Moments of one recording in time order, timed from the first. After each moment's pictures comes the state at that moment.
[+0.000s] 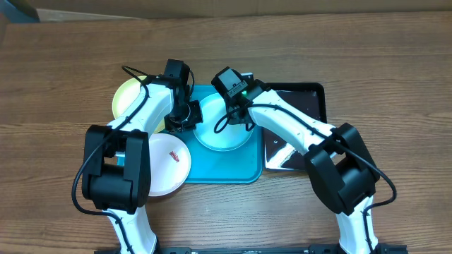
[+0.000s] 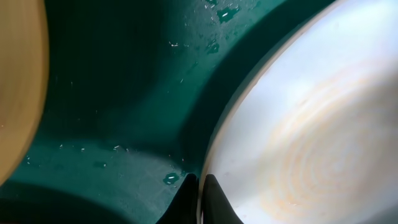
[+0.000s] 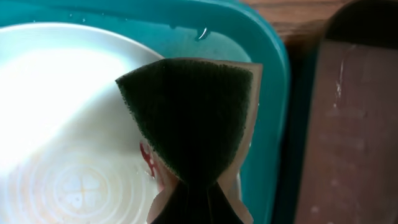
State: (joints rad) left arm -0.18 2.00 1.36 -0.86 0.17 -0.39; right arm 0.66 2.14 1.63 -0.81 0.25 0.54
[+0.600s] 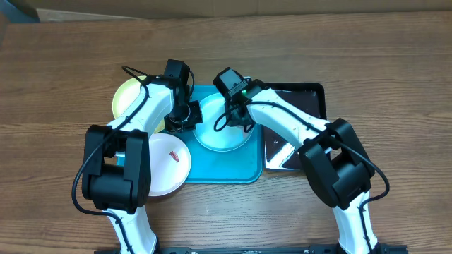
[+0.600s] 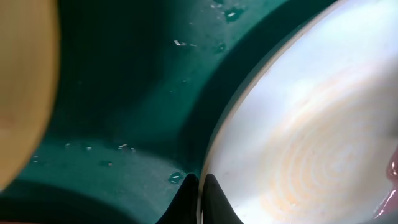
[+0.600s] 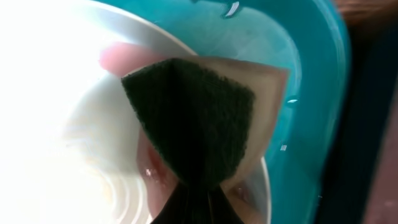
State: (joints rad) left arm -0.18 2.00 1.36 -0.86 0.16 -0.39; right arm 0.64 2.19 1.64 -0.79 0.10 0.51
